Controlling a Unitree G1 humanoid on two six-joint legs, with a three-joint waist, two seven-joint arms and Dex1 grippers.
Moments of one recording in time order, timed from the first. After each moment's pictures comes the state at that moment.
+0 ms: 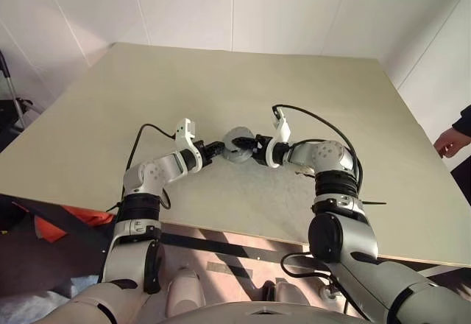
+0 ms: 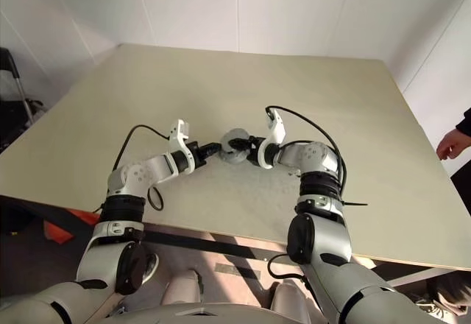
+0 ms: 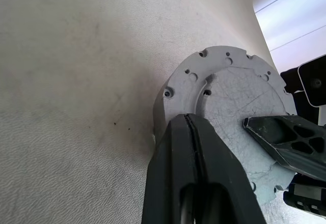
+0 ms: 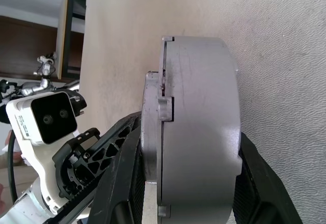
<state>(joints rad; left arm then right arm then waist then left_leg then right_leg) -0.60 0.08 0.26 0.37 -0.61 0.95 -0.33 -0.82 -0.01 -0.50 0.55 0.52 1.23 0.26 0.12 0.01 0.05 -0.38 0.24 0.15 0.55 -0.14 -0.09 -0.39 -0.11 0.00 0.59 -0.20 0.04</state>
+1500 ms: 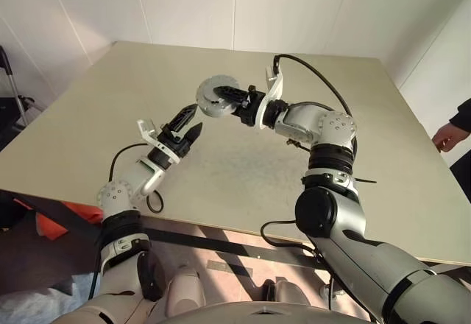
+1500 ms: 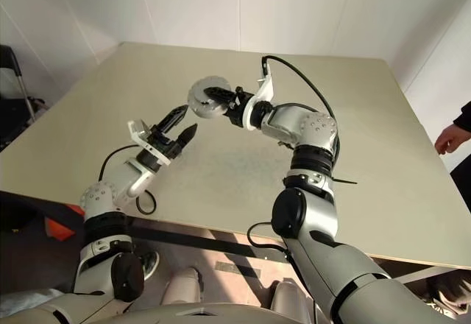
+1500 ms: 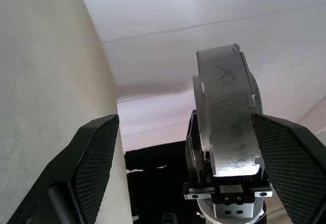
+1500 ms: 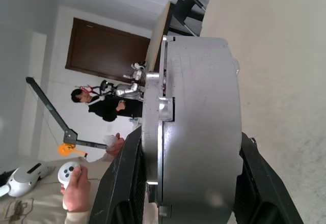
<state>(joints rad) -0.51 0.04 0.61 0.31 -1.32 1.05 -0.29 -1.04 0.07 -0.69 0.48 0.95 1.35 -0.03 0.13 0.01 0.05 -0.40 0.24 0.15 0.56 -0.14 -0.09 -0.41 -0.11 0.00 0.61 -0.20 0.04</state>
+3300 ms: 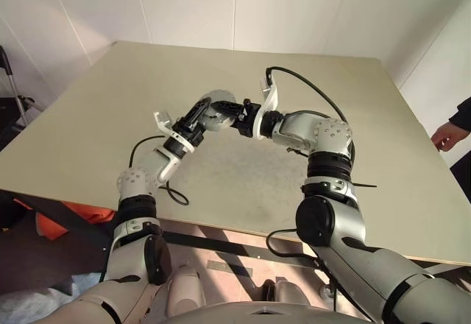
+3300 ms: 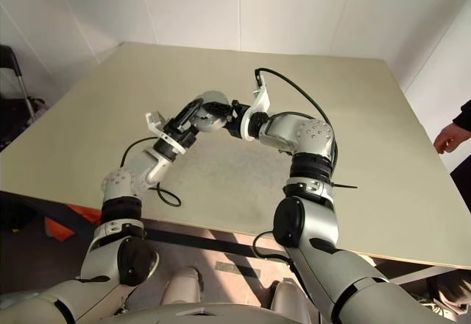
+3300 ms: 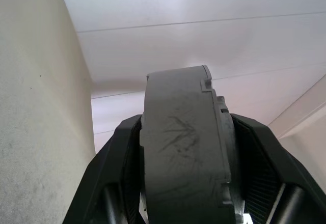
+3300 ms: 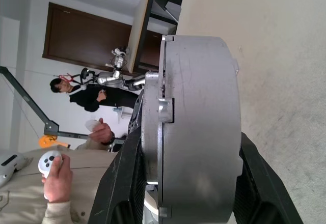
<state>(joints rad) -0.63 0.03 0.54 0.51 -1.30 0.94 -0.34 -0.97 0.07 -0.60 0.47 0.95 1.35 -0.04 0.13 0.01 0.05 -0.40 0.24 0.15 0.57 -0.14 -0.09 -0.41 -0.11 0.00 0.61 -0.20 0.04</state>
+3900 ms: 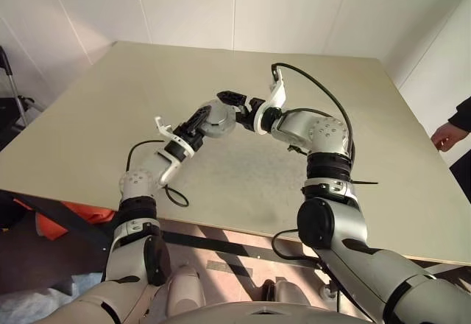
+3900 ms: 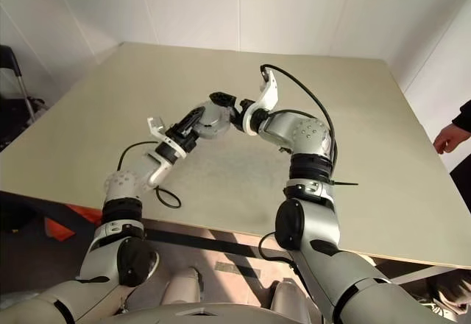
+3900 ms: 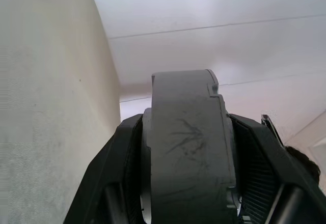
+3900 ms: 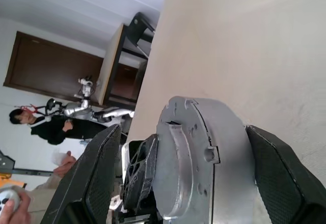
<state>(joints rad) -0.62 0.03 0.54 0.53 -1.17 0.86 -0.34 -0.95 0.05 -0.50 0.45 0.86 1.13 -0.04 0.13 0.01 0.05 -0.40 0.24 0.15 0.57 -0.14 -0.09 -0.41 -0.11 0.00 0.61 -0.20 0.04</state>
